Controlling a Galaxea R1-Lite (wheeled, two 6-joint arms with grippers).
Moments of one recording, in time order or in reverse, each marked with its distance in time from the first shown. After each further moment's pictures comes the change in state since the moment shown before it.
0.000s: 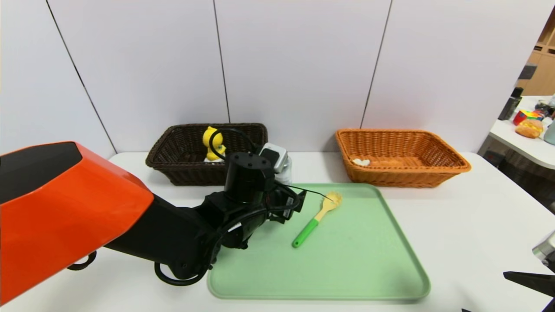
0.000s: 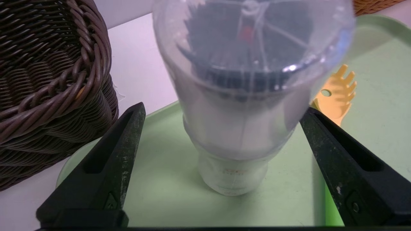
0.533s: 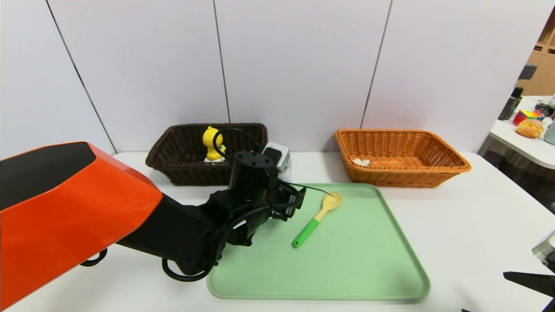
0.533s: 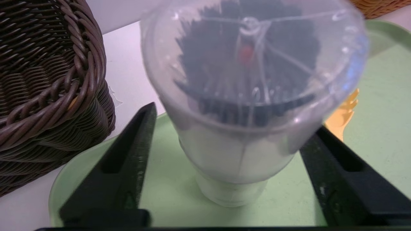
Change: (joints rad) left arm 0.001 0.024 -0.031 -0.001 0.001 0.000; right arm 0.000 0.001 0.000 0.001 0.001 0.000
